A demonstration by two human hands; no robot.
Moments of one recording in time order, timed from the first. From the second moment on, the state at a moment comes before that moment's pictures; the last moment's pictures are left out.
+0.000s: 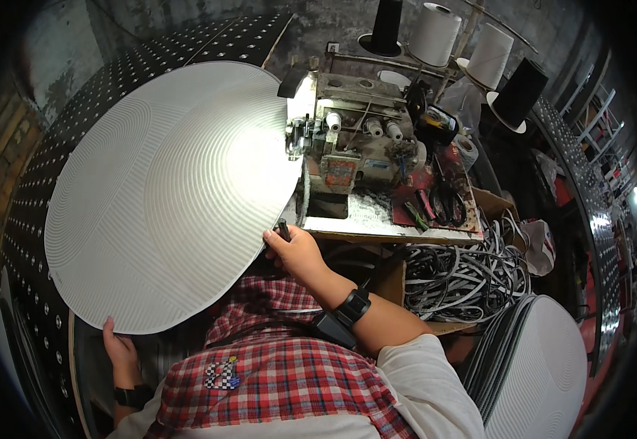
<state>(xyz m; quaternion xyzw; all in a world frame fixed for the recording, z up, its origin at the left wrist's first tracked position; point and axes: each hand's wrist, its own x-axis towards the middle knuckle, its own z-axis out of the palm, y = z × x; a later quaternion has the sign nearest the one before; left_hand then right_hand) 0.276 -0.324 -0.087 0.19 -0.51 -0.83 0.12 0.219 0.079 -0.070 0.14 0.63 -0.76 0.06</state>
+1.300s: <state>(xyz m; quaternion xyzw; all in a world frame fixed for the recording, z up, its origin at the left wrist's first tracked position) 0.294 -0.324 -0.111 0.13 -0.54 -0.83 -0.01 0.269 0.171 -0.122 0.04 0.94 -0.29 -0.15</state>
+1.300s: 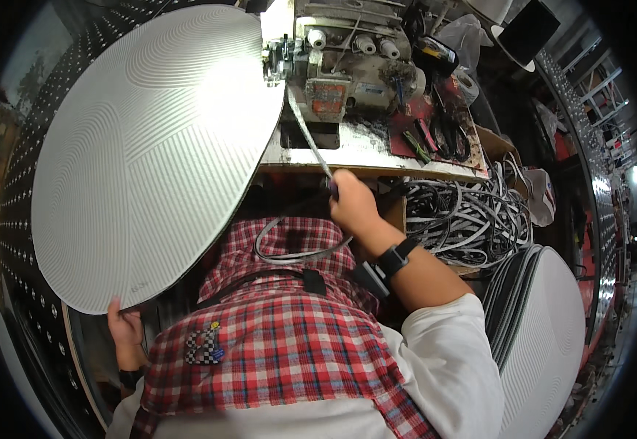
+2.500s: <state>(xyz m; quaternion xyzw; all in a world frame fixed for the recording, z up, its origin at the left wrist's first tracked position) 0.271 -0.338 -0.138 0.30 -0.52 -0.80 0.11 0.335 0.155 -0.208 -0.13 0.94 -0.24 0.20</state>
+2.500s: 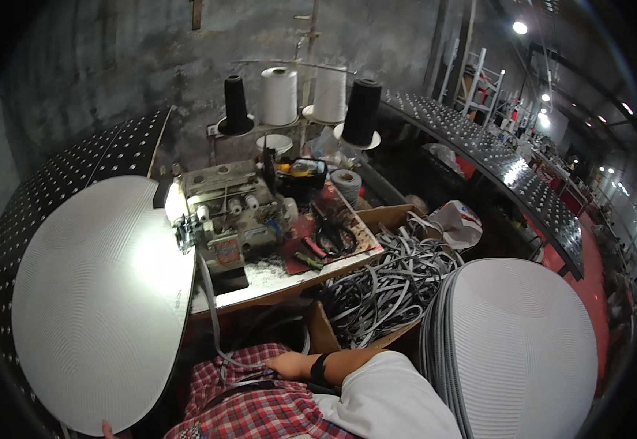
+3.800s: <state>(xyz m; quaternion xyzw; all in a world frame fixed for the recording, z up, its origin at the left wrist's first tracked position) 0.277 -0.287 -0.103 0.14 -0.53 -0.83 0.05 0.244 0.122 -0.099 -0.21 0.90 -0.38 -0.06</state>
